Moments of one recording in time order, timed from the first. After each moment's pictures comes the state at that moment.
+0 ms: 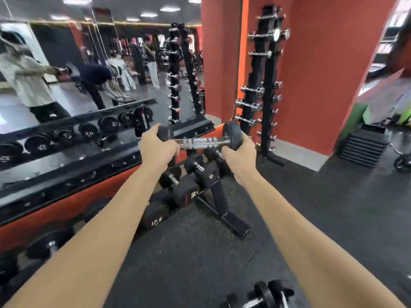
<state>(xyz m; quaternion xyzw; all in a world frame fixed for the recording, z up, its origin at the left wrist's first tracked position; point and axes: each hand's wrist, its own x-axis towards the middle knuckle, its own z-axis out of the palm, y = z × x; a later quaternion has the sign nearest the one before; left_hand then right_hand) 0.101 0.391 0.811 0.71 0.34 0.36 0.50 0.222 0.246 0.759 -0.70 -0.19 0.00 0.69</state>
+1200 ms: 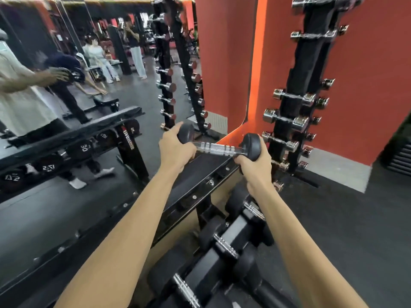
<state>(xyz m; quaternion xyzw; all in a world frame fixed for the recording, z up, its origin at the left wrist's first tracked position) 0.644 0.872 0.773 0.77 0.27 0.31 0.49 0.726 0.701 0.712 -0.66 -0.07 0.05 0.75</state>
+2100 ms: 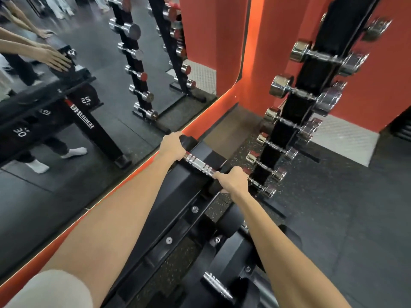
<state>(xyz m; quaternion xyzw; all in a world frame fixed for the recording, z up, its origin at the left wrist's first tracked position) 0.989 1.050 0.576 0.92 0.31 -0.02 0.25 0.994 0.846 0.541 -0.85 0.04 0.27 0.45</state>
